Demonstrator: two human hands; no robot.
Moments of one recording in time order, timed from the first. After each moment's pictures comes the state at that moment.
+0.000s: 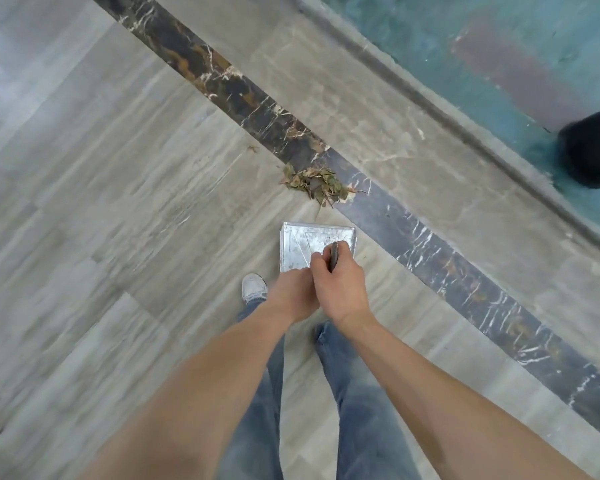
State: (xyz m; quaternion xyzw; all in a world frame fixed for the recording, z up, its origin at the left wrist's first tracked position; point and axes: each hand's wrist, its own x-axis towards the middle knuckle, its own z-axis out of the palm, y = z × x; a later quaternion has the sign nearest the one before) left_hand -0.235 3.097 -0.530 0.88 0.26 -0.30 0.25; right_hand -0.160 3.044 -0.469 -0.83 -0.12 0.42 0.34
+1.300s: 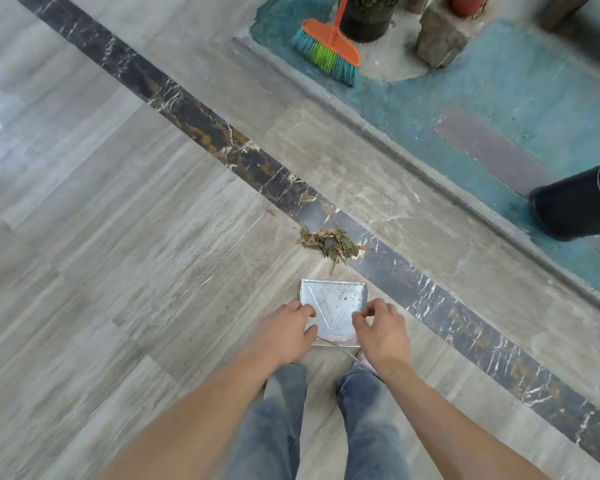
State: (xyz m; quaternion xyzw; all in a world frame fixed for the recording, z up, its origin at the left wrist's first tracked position) left_hand -0.304 3.242 -0.444 0.86 0.29 -0.25 0.33; right_hand -0.173 3.112 -0.422 -0.91 -0.12 0.36 0.19
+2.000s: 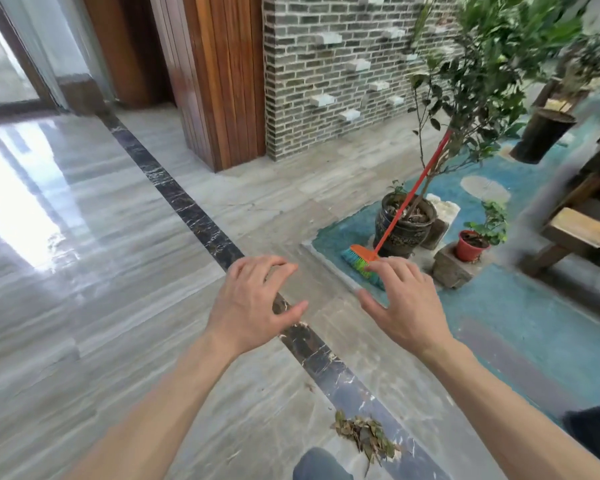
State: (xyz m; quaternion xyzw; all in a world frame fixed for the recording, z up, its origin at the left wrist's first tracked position) left_hand -0.383 3.513 -0.110 0.92 0.28 0.26 0.03; right_hand -0.155 3.375 -0.099 -0.78 -0.58 -0.11 0.20
